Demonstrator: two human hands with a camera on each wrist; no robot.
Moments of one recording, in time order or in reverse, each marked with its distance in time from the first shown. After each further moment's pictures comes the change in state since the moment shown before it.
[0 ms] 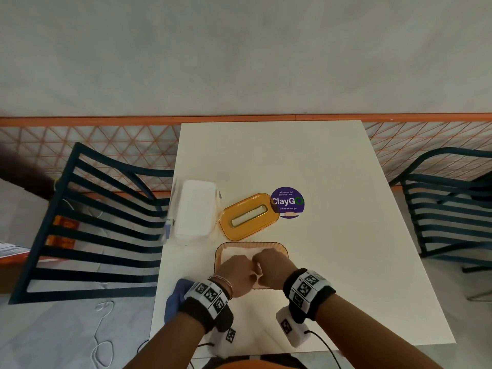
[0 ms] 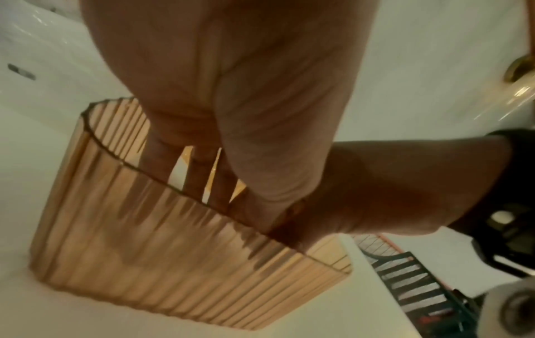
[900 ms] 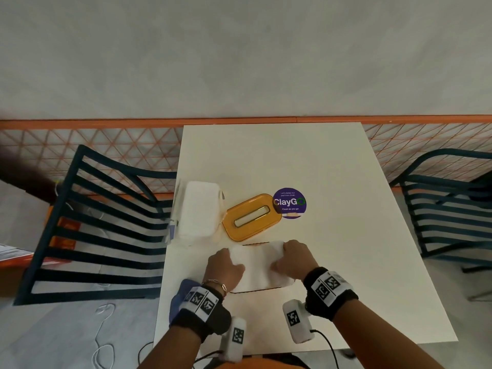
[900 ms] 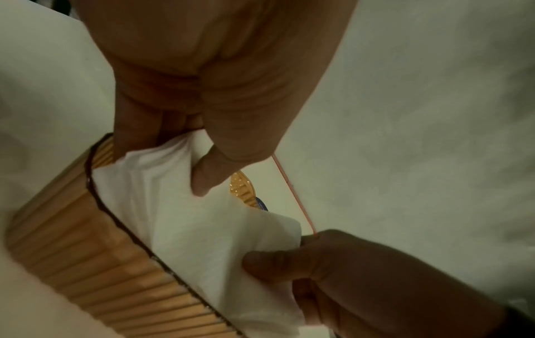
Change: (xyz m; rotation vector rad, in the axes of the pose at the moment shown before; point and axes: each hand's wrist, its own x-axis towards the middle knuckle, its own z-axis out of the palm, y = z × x) left_hand -0.016 -0.018 -0.011 -0.516 0.205 -0.500; right_hand 0.001 0.032 -0.006 0.463 0.082 0.434
